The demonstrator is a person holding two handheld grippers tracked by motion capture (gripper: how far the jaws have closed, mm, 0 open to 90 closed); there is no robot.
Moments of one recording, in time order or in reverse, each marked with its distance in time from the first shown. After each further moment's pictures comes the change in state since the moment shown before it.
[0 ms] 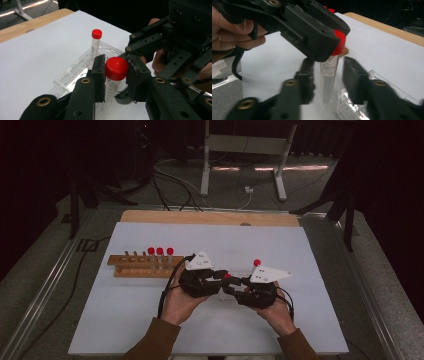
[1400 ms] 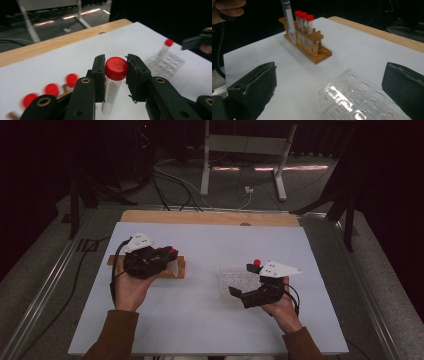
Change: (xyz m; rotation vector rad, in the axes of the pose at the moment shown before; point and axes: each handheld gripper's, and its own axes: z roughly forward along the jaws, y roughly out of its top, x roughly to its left) left arm 0.076 -0.017 -0.102 -0.072 0.330 -0.124; right arm -0.017 -0.001 -0.012 -0.038 -0.090 0.057
